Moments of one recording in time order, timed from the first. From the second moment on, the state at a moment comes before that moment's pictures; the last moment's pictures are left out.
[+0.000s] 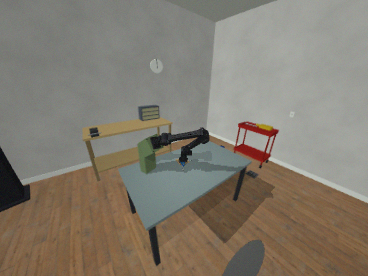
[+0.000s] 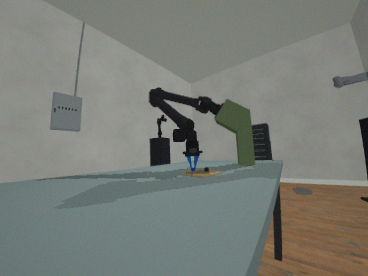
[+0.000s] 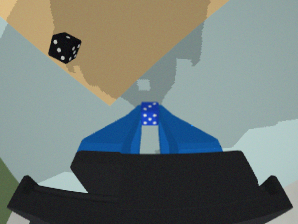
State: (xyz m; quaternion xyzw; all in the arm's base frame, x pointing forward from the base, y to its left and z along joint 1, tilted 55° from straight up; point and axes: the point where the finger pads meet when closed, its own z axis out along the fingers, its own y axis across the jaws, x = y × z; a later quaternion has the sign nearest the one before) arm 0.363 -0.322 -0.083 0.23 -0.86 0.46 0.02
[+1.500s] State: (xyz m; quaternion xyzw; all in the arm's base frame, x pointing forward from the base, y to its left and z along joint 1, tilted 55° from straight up) arm 0.387 -0.220 -0.053 0.14 -0.88 0.46 -0.02
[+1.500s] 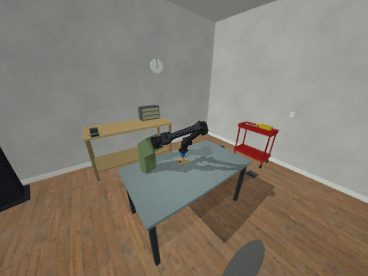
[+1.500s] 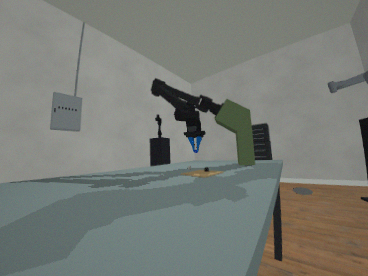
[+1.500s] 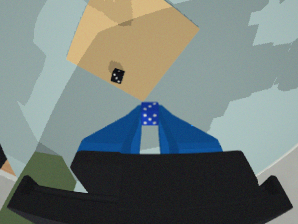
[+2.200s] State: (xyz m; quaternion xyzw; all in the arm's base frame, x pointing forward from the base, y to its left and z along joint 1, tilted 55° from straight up) arm 0.420 -0.187 -0.077 -0.01 -0.89 0.45 -0.10
